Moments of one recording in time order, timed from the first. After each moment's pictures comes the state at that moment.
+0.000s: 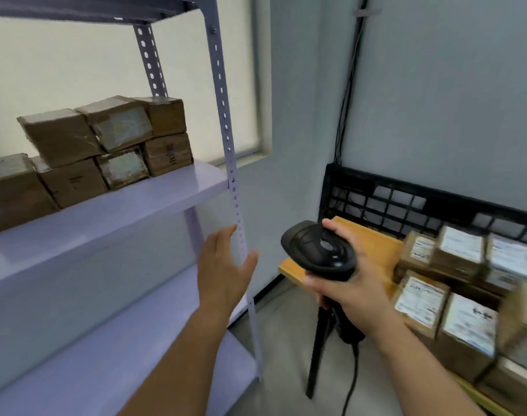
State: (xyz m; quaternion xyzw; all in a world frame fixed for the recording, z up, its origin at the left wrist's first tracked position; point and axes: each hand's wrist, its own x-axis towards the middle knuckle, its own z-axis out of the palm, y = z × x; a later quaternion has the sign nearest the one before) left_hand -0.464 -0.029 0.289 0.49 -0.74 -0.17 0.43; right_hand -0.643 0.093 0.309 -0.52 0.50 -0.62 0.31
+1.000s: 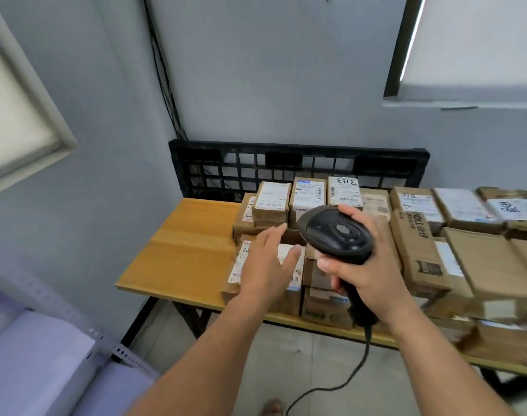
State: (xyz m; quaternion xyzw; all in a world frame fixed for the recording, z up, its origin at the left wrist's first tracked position) left_hand -0.808 0.124 0.237 0.24 -0.90 -0.33 0.18; right_hand -0.883 0.290 0.266 -0.35 0.64 -0.67 0.13
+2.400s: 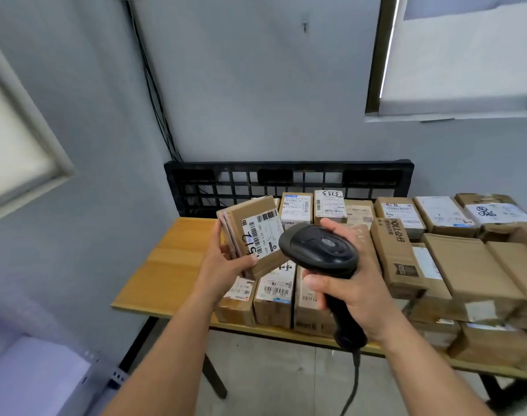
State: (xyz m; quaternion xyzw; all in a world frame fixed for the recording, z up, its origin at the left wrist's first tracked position) left_hand -0.778 0.098 0.275 0.30 -0.72 -0.59 0.21; right_hand -0.869 0.309 0.280 -0.34 0.57 -0.71 0.23
